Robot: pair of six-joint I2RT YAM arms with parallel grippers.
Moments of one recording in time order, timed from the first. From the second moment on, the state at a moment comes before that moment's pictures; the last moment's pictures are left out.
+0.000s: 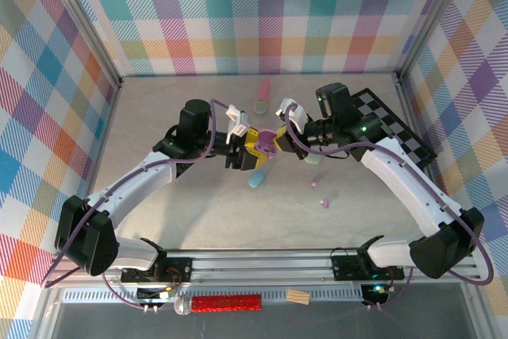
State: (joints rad) left arm -0.53 1.35 1.02 -0.03 1.06 0.07; right arm 0.56 1.31 1.36 -0.75 -0.60 -0.33
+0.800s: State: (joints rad) left arm -0.54 1.35 0.99 0.05 1.05 0.01; right arm 0.56 1.24 1.32 -0.68 -0.59 -0.26
